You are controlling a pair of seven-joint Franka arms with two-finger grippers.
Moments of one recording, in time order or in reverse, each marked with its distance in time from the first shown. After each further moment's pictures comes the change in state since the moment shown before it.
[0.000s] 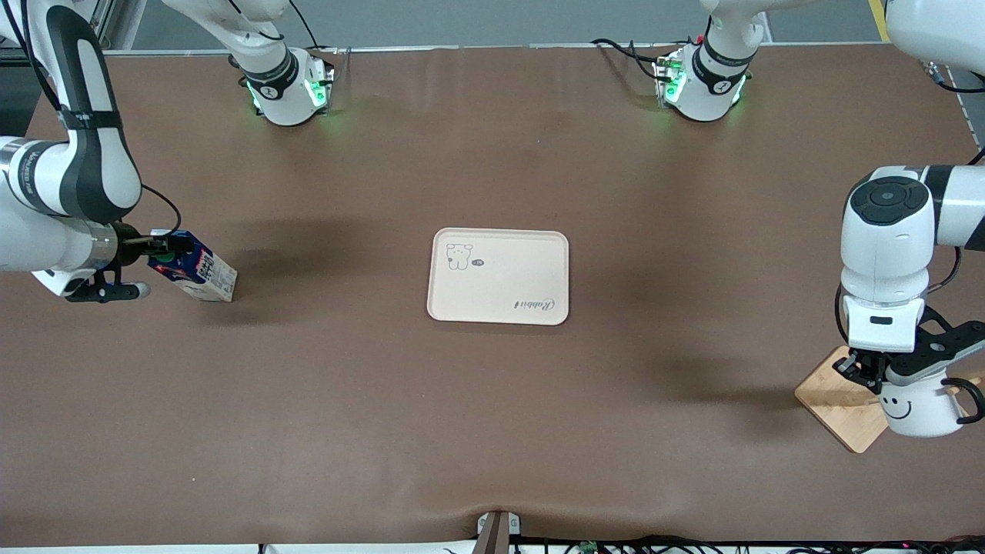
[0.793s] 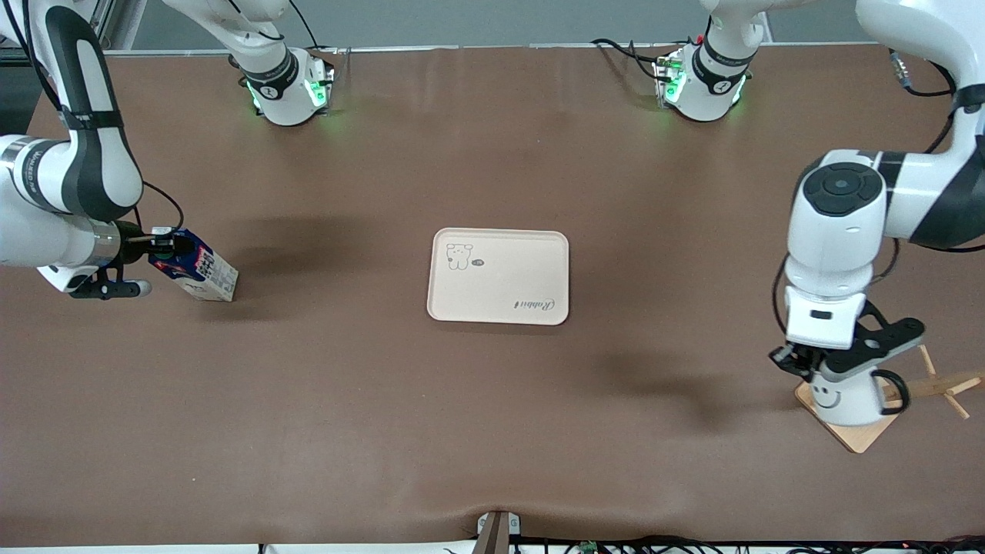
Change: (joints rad) left arm 0.000 -0.002 -0.243 0.093 -0.205 -0.294 0.011; right arm -0.011 -0.011 -0.004 -0.037 0.031 0.036 0.000
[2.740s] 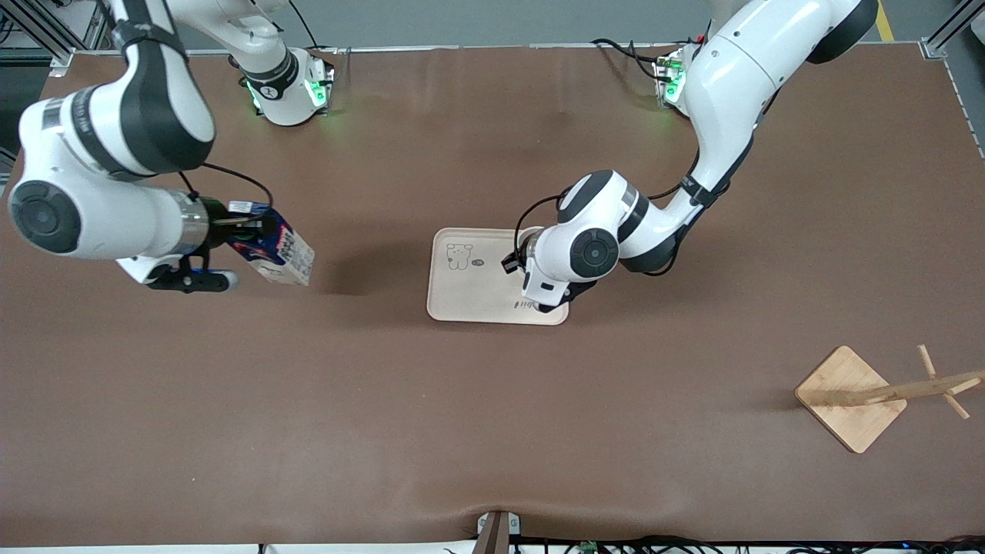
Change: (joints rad) left arm -0.318 0.393 -0.182 0.104 -0.745 -0.182 -0.171; right arm 0.382 0.022 0.032 0.395 0.168 -0.415 0.466
